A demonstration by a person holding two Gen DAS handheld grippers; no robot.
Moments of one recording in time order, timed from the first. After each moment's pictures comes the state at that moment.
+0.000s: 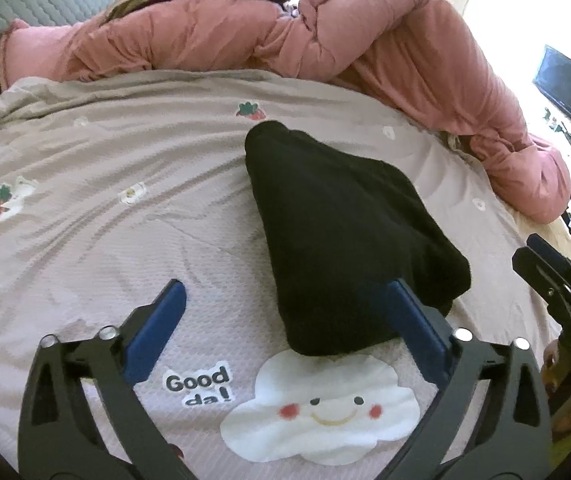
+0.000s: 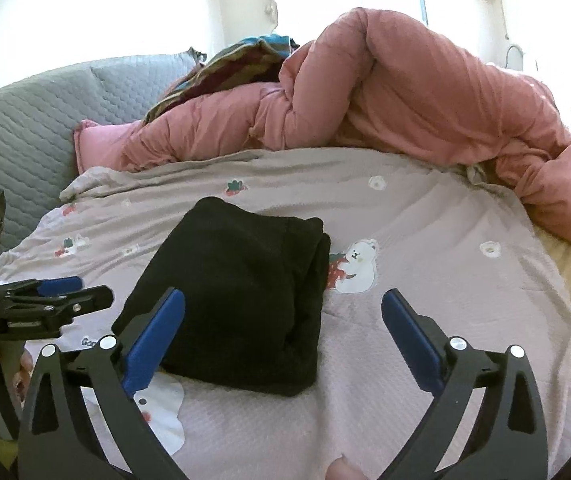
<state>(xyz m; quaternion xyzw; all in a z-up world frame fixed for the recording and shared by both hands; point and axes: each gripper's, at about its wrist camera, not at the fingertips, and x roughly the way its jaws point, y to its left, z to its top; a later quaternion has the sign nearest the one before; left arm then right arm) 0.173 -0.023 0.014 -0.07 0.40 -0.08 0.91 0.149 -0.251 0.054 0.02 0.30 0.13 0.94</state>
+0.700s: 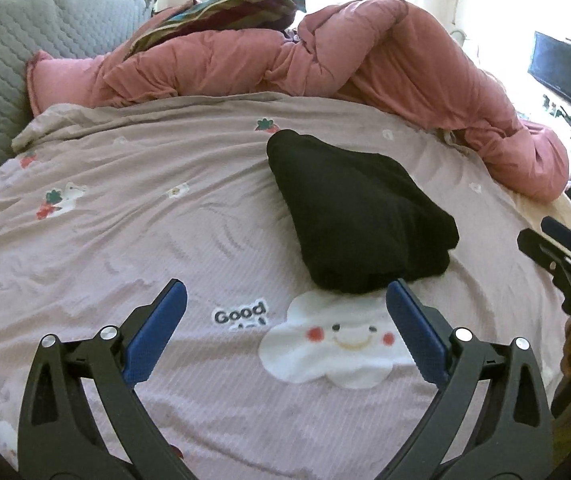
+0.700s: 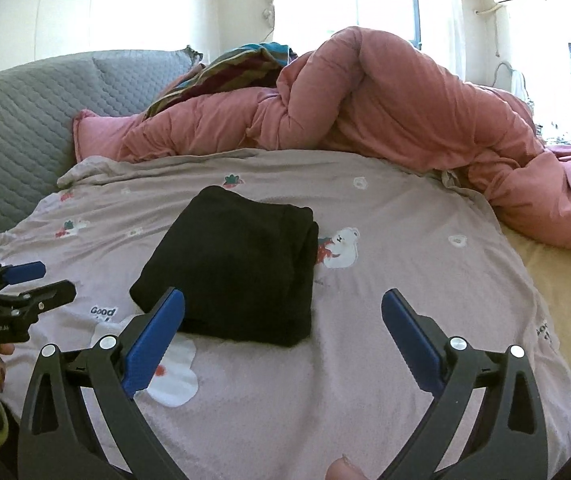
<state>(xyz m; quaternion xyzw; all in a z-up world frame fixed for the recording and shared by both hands) 0.096 -0.013 0.027 -0.03 0.36 -0.06 0.93 0.086 -0.243 0.063 -0.01 0.30 0.10 0.95</state>
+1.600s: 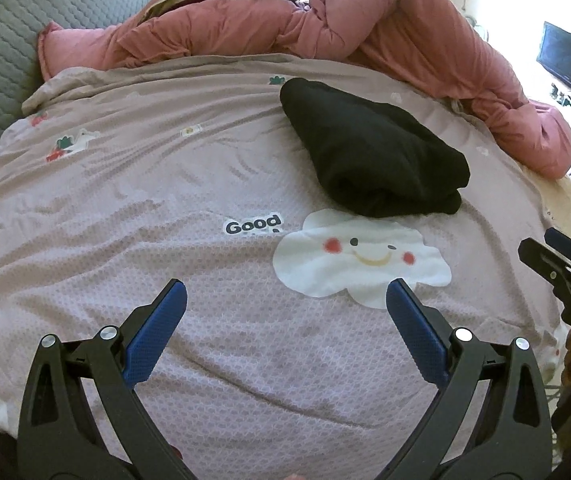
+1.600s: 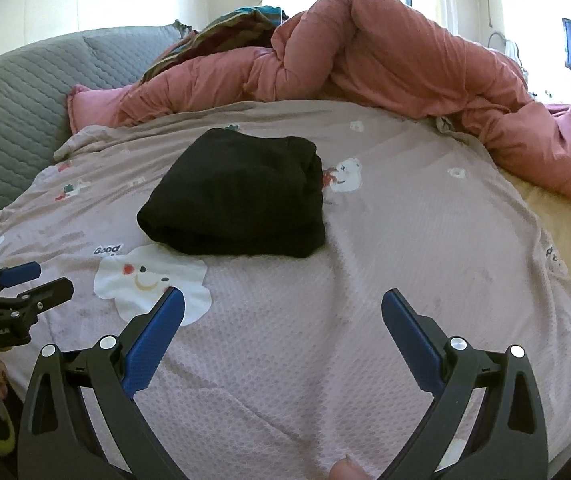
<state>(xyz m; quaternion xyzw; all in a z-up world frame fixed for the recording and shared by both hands) 0.057 -0.007 -0.017 -0.04 0.40 -0.04 0.92 0.045 -0.229 0.016 0.00 0.35 0.08 0.93</state>
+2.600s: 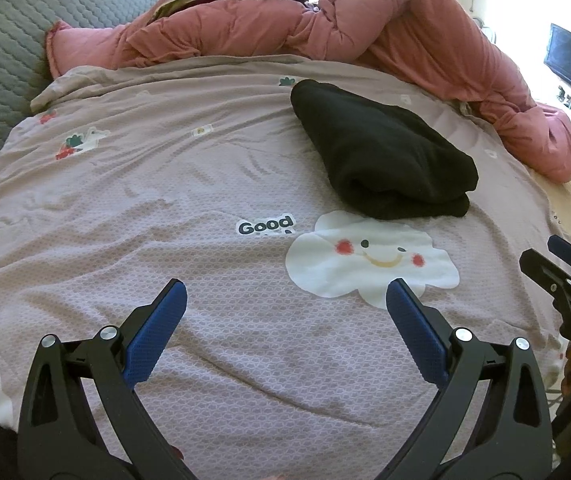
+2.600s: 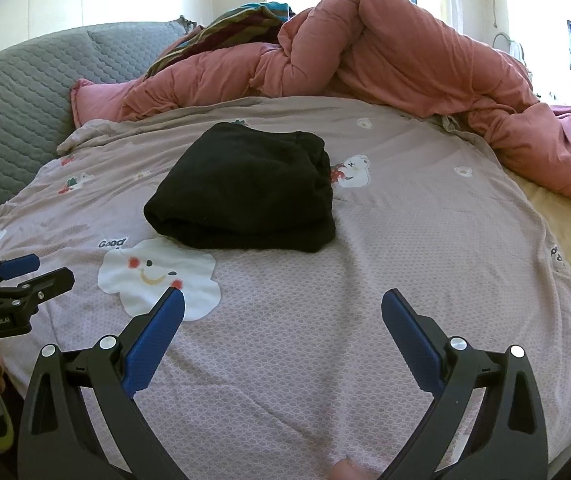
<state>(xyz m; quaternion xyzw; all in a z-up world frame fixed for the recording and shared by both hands) 0.057 -0.002 -0.015 -0.04 0.40 -0.03 0.92 0.045 -0.224 0.014 0.00 0.36 0.09 0.93</state>
